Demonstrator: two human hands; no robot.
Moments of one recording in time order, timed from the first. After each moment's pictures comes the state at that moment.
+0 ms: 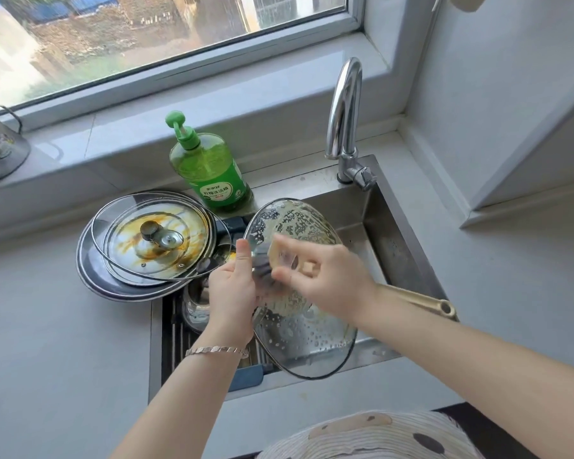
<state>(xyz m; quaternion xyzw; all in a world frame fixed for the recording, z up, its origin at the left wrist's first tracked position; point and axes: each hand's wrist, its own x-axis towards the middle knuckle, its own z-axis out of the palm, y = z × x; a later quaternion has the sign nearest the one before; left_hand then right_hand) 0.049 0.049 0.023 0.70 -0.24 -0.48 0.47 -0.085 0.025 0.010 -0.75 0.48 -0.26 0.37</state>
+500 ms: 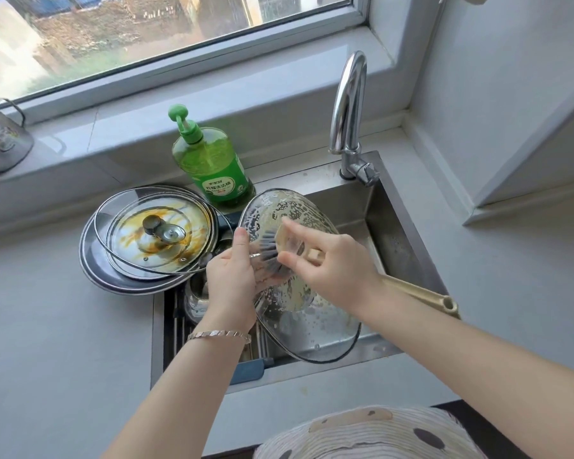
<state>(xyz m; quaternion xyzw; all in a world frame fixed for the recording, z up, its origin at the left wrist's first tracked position) 0.052 0.043 0.025 0.69 -0.21 -0.49 0.49 -0.087 0.024 0.012 -0.76 0.47 -0.29 0.34</state>
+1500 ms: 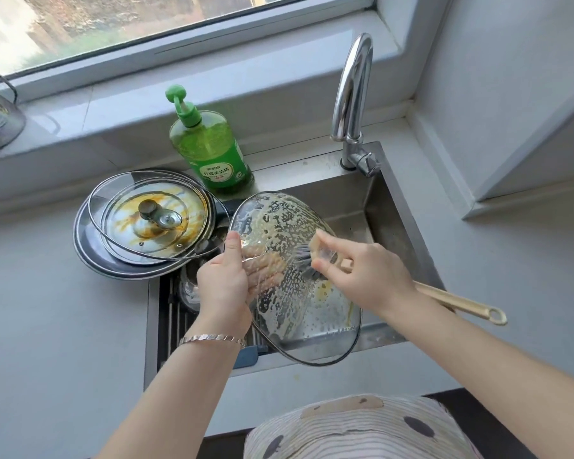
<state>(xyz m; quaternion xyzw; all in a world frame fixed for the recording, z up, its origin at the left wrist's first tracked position) 0.048 0.059 0.023 0.69 -0.12 -0.50 0.51 -0.123 0.029 -0.013 -0.74 0.57 -0.13 0.32</state>
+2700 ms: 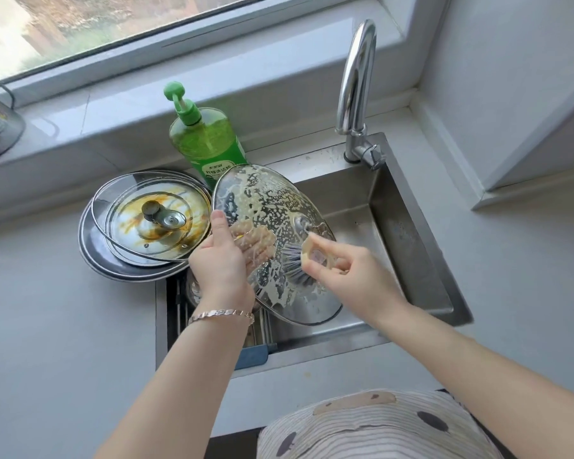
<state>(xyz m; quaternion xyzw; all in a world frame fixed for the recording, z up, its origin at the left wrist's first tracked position) 0.052 0.038 0.033 0.70 -0.10 -0.41 0.58 -0.104 0.046 -0.029 -0.57 0.58 -0.23 0.54</state>
